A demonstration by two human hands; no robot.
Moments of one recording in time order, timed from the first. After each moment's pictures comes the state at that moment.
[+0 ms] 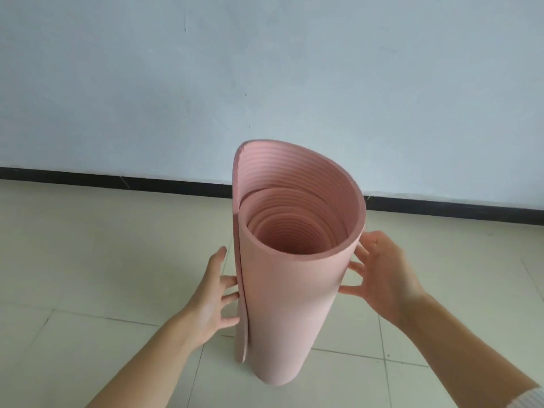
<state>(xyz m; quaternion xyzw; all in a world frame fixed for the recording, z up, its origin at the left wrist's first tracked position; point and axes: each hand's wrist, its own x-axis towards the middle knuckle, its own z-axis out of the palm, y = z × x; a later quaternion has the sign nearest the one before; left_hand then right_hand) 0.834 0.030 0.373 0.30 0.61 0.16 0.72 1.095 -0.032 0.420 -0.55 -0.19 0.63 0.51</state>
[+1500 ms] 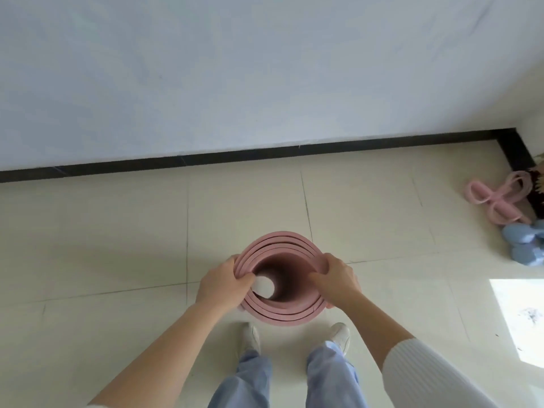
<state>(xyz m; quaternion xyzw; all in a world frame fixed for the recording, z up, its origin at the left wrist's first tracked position) 0.930 -0.044 0.512 0.70 0.58 -0.10 0.40 1.126 -0.143 0.520 -0.86 -0.24 0.45 0.11</state>
